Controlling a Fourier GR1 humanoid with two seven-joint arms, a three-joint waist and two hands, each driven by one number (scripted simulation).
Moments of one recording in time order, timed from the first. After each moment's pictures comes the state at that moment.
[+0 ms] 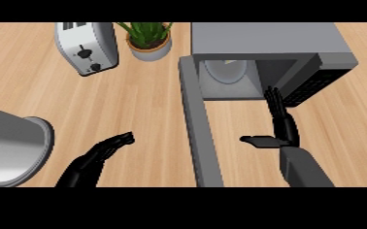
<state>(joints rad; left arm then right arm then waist) 0.29 0.16 -0.27 -1.85 0.11 -0.14 -0.26 -0.50 -0.13 -0.32 -0.30 0.10 0.11 -1.03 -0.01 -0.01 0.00</state>
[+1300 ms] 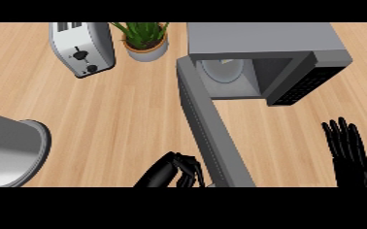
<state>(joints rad) 0.01 0.04 -0.61 -1.42 -0.28 -0.09 -0.24 0.19 -0.19 -0.22 -1.39 -0.20 0.40 -0.66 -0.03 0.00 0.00</state>
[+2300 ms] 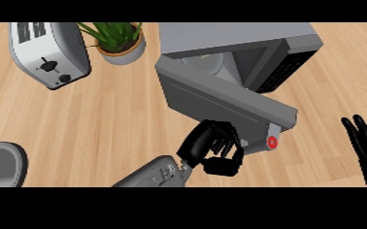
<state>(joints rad) -0.57 0.01 -0.94 -1.05 0.20 0.43 -0.19 0.26 -0.28 -0.20 -1.76 -0.39 0.53 -0.44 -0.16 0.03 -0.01</state>
